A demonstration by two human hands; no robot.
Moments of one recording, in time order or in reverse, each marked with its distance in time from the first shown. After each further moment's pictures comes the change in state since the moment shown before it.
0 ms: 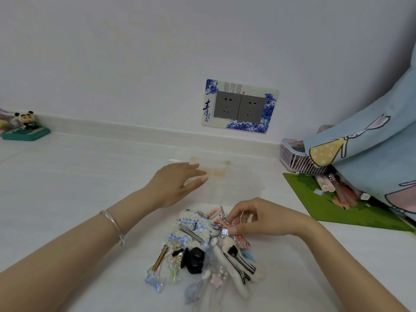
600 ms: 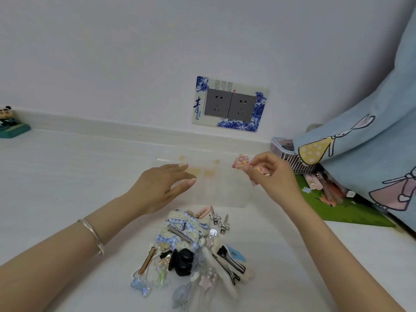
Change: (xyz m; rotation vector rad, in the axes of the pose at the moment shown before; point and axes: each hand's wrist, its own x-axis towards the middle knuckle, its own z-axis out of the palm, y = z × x) left_hand -0.010 -0.005 0.009 -0.015 0.053 0.041; right_hand 0.004 0.000 -0.034 0.345 0.877 -0.067
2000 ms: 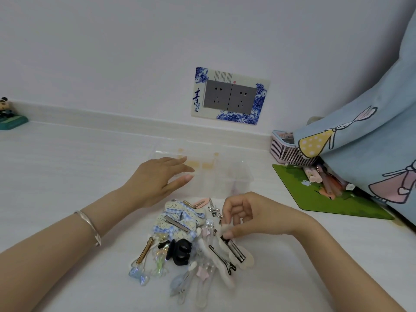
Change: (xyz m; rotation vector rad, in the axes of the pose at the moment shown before) left_hand -0.003 0.000 0.001 0.060 0.066 0.071; right_hand -0.049 -0.009 0.004 -0.057 -0.952 0.170
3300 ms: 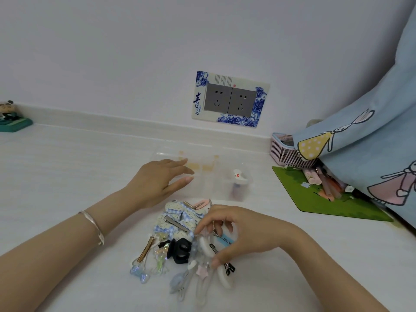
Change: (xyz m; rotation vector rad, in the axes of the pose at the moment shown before) left_hand 0.000 0.002 -0.001 0.018 0.002 0.003; right_hand 0.006 -0.010 0.024 -0.324 -0.051 -0.093
